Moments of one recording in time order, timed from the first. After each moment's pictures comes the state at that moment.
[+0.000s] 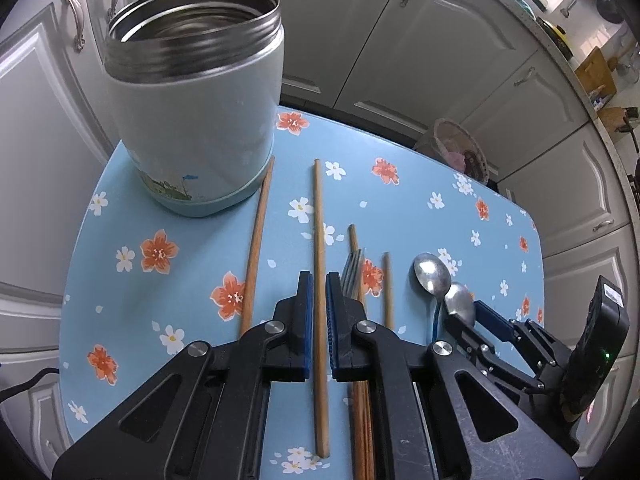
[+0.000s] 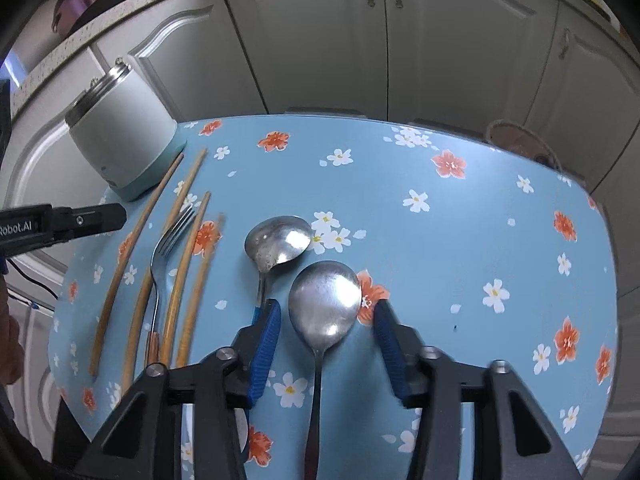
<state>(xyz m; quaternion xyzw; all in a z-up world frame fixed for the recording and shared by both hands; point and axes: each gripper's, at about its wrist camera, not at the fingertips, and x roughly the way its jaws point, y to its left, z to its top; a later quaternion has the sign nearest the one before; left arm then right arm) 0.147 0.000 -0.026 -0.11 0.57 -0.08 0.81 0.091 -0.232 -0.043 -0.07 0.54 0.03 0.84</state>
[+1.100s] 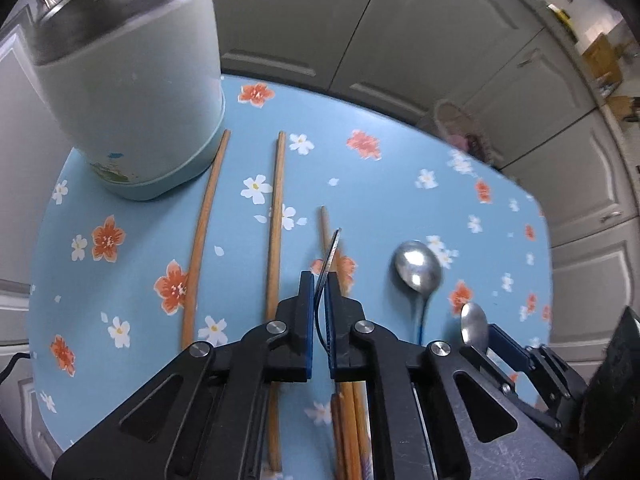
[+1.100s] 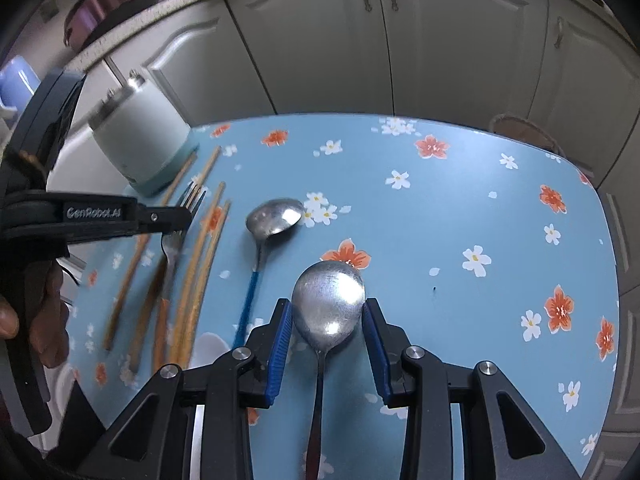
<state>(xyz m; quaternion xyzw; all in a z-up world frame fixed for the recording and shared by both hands) 0.154 -0.037 -0.043 -0.11 0.58 -0.09 0.80 0.056 -0.261 -0.028 -0.01 0.52 0.06 0.85</state>
